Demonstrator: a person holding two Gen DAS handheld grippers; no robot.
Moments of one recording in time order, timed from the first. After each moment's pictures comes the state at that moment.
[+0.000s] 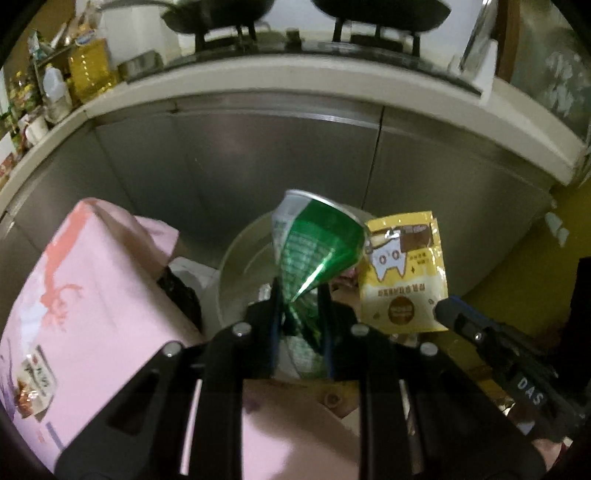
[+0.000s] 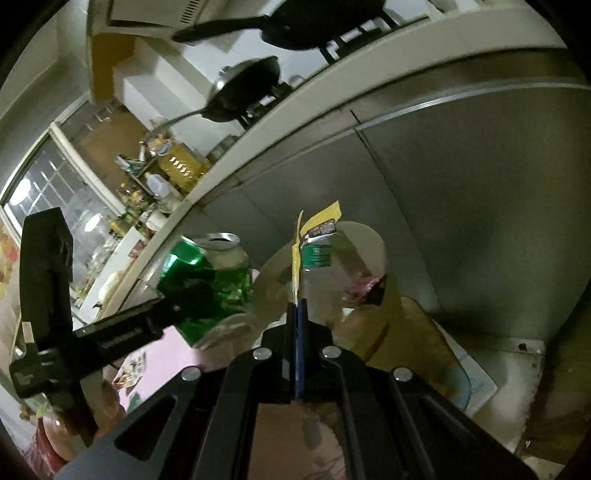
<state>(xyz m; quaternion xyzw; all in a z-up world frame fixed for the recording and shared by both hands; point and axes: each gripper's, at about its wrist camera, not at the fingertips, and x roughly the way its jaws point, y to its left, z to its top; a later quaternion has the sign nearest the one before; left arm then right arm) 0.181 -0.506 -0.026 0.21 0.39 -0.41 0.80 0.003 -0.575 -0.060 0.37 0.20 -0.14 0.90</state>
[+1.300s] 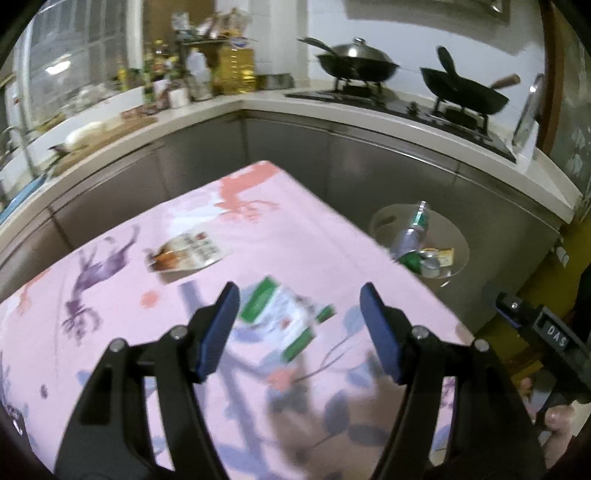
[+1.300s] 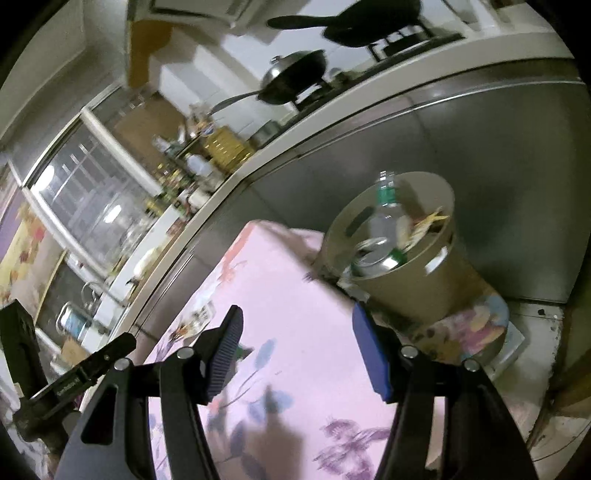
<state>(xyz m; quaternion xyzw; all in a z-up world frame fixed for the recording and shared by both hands) 0.103 -0.224 0.053 0.10 0.33 -0.27 0.90 -0.053 -0.431 -0.017 0.37 0.19 -0.09 0.91</state>
